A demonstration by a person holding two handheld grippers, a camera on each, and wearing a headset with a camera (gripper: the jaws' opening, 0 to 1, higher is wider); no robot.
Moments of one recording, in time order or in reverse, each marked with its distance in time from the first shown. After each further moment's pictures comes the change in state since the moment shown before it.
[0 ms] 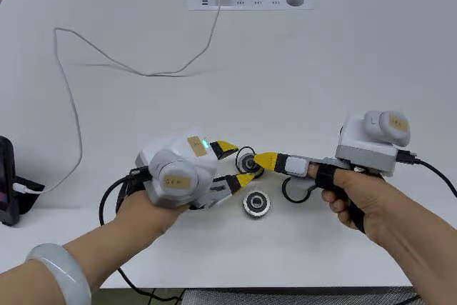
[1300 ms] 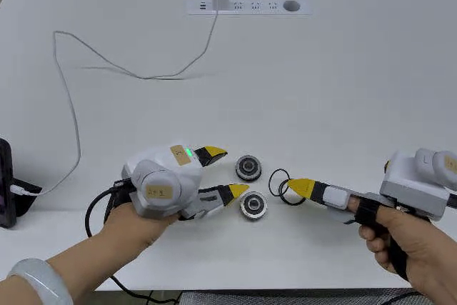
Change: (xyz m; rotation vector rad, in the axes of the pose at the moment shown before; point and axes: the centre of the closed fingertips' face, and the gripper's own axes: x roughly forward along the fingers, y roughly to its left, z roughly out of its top) left arm -0.010 -0.002 -0.003 -0.060 -0.038 0.010; right arm -0.068 -0.033 -0.017 0.093 -0.086 -0.084
